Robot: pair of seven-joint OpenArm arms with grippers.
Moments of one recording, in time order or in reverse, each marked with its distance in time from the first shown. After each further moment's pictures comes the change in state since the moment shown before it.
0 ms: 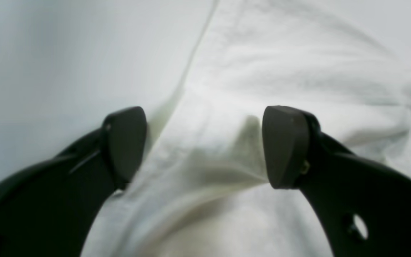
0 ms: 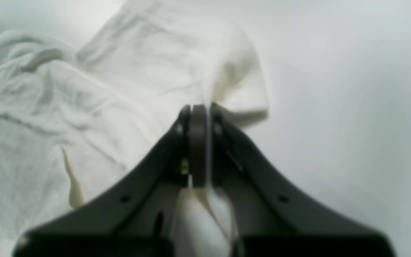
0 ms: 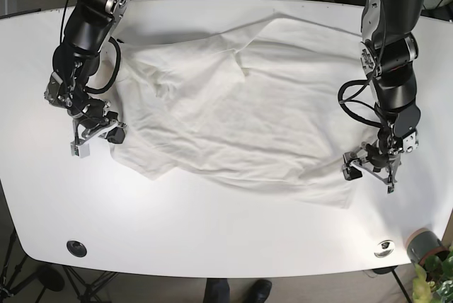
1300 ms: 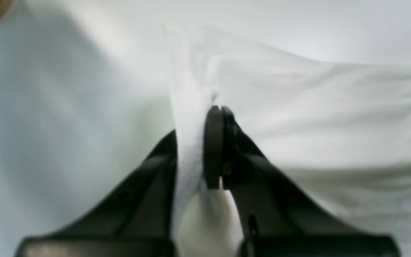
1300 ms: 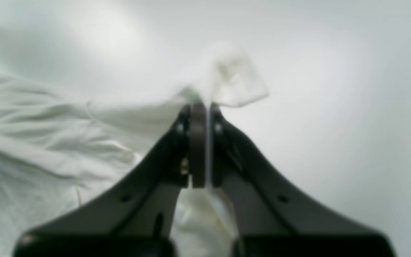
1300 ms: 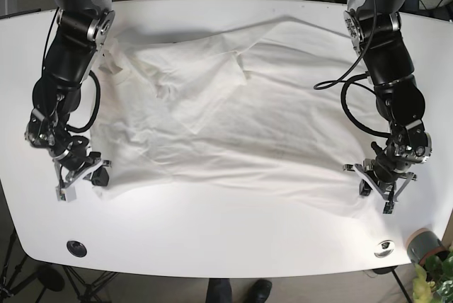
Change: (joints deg) left arm 11.6 3.3 -0.1 44.1 0.4 -7.7 20.3; right arm 11.0 5.9 -6.8 -0.1 -0.2 0.4 -0.7
